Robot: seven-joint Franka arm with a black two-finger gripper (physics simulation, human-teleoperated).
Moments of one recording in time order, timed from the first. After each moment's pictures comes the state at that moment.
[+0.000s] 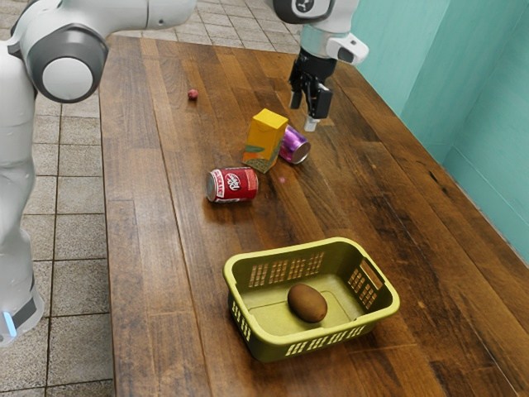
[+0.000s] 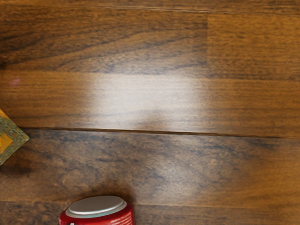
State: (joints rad) arm -0.20 0.13 0.32 -1.35 -0.05 1.49 0.07
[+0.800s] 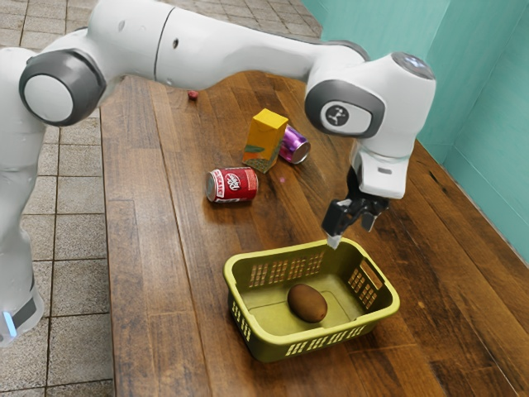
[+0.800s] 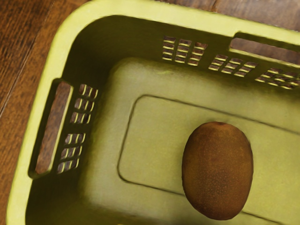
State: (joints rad) arm -0.22 0.25 -0.18 -1.36 0.06 1.65 0.72
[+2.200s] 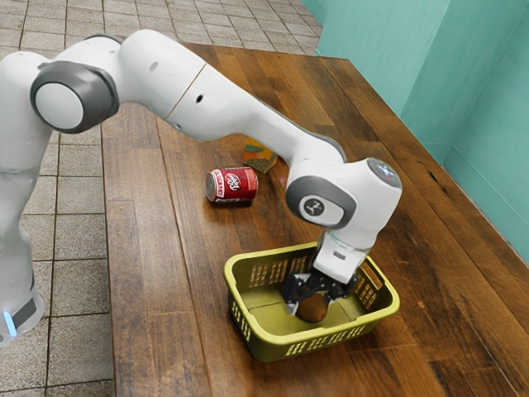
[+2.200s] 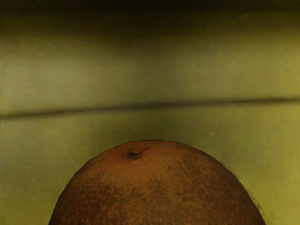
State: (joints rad) arm -0.23 0.30 -0.19 -1.70 -0.02 1.88 1.04
